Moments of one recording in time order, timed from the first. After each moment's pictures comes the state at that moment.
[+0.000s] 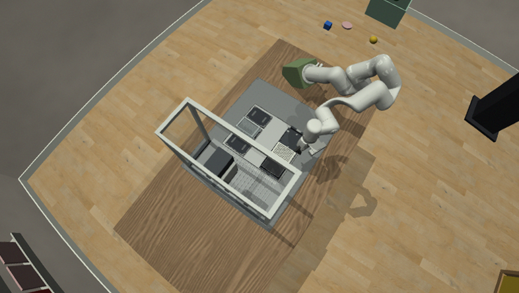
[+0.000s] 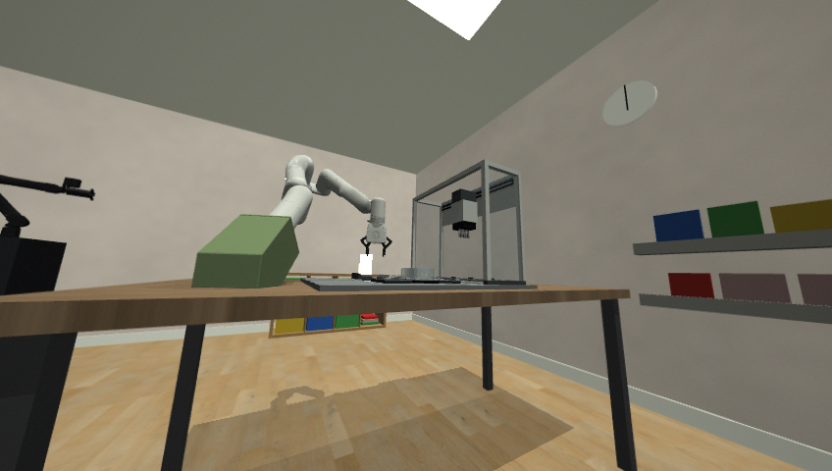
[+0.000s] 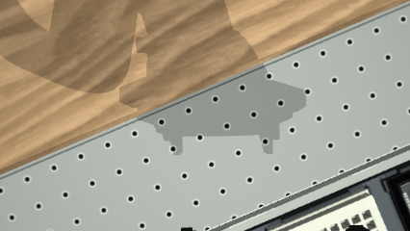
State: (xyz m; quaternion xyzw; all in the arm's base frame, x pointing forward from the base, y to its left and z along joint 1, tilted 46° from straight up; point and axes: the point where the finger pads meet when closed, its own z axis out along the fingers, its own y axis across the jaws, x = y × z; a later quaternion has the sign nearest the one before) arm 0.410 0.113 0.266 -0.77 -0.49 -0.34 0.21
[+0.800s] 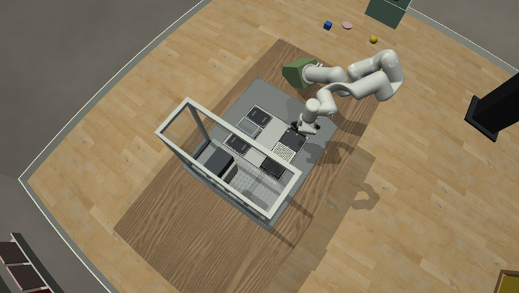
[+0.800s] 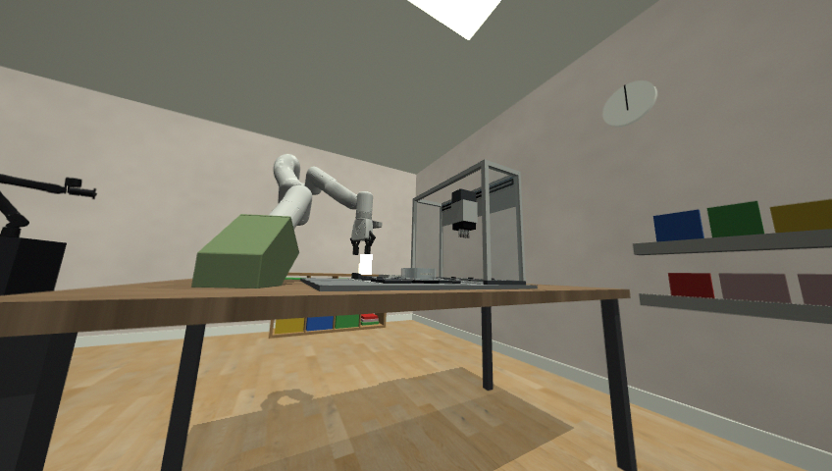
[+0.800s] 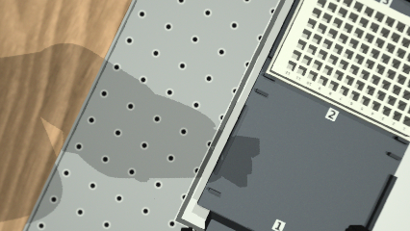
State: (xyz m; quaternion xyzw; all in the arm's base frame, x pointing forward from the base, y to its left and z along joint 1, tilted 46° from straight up) arm 0.330 0.084 0.200 -0.90 -0.19 -0.24 0.31
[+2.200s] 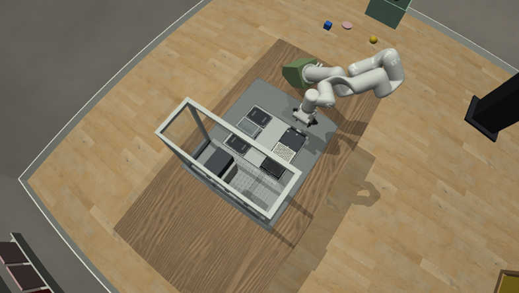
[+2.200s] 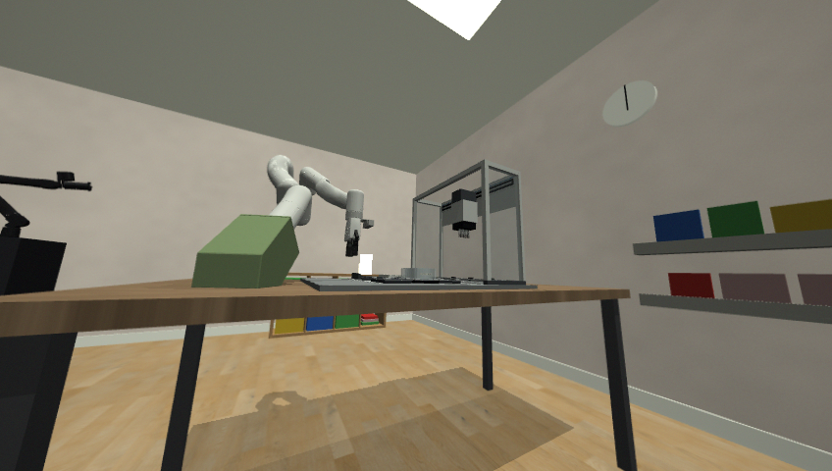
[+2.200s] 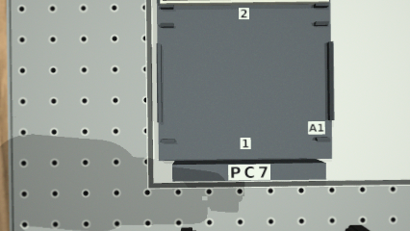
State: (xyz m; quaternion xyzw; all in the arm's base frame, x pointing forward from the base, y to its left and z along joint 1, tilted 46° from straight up) arm 0.285 0.074 0.153 -0.92 0.02 -0.16 0.36
